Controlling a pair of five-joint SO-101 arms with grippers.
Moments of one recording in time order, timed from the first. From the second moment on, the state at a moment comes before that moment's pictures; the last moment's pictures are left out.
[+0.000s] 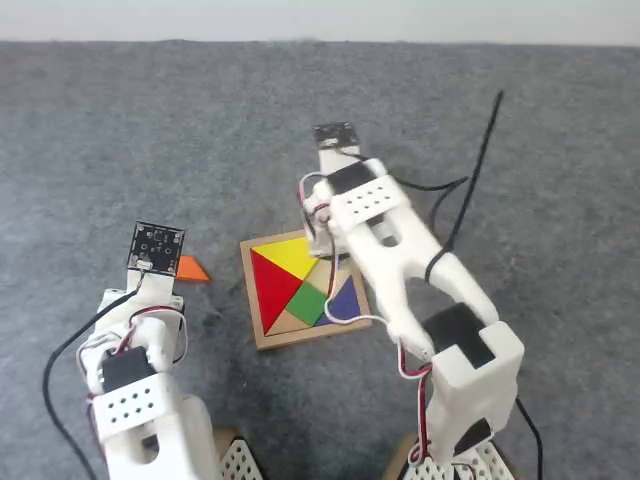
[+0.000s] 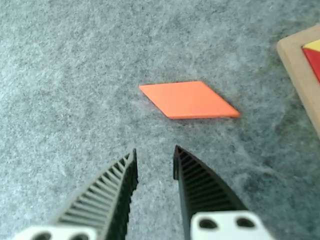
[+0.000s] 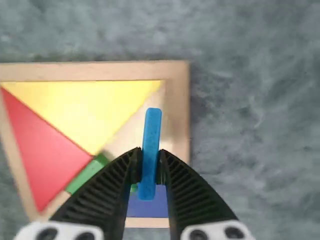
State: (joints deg) left arm -28.3 -69.2 86.4 48.0 -24.6; right arm -33.6 17.3 -0.3 74.1 -20.6
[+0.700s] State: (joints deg) left arm -28.3 -69.2 86.4 48.0 -24.6; right arm -36.7 17.3 -0.3 75.1 -21.4
